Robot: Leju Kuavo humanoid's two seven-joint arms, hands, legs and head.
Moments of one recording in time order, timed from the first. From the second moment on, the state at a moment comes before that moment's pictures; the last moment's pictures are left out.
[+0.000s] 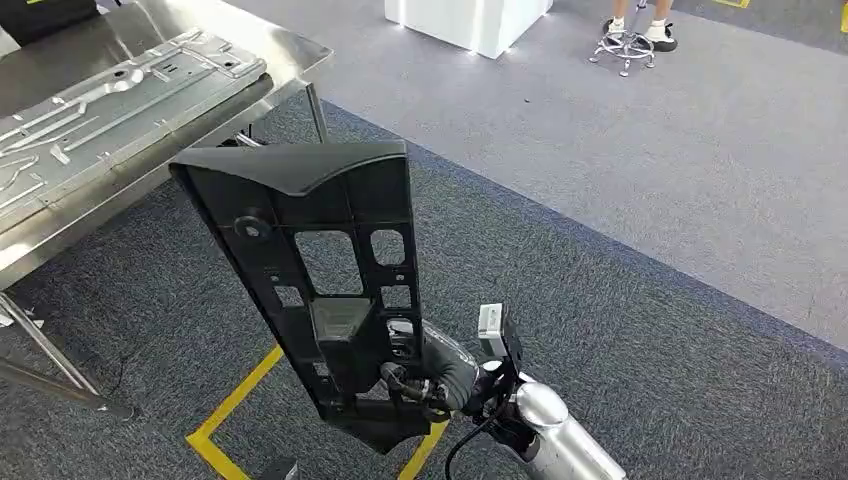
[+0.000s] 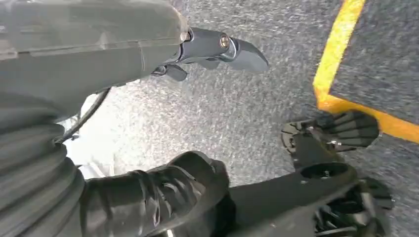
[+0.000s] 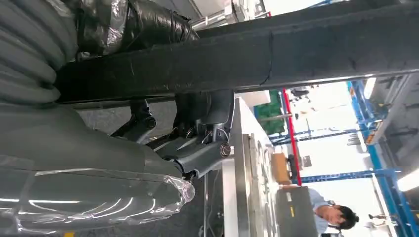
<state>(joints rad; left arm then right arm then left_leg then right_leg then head) -0.16 -0.03 -0.52 -0.25 0.28 0.12 0.13 -0.32 -0.03 0.65 -1.35 -0.45 0.59 -0.43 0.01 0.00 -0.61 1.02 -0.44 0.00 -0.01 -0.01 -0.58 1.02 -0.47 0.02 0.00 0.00</state>
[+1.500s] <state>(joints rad) -0.18 -0.02 -0.49 -0.24 0.25 0.10 0.14 -0.32 -0.03 0.65 -1.34 -0.46 0.58 -0.43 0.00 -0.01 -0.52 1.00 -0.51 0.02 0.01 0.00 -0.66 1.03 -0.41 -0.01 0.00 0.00</state>
